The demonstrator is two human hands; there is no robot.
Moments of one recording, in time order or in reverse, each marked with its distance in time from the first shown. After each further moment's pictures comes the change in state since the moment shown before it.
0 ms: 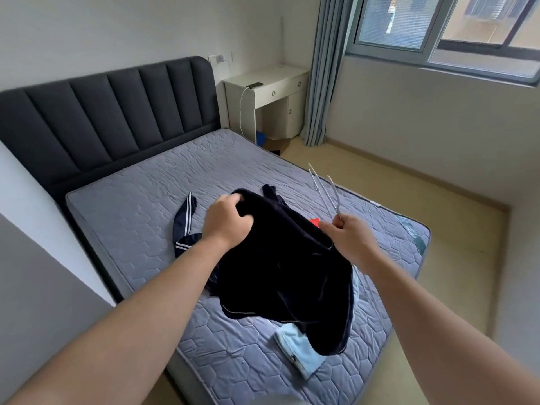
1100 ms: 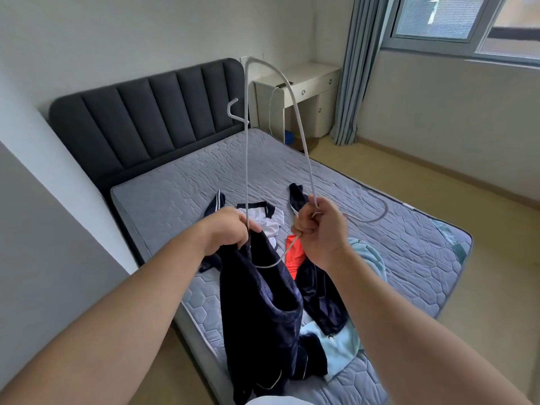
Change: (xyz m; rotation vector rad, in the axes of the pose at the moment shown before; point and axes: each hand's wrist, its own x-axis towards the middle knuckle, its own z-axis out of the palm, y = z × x) left_hand -0.028 -0.006 -0.071 -0.157 -0.510 -0.348; right_hand -0.022 -0.085 0.081 1.353 -0.337 0.096
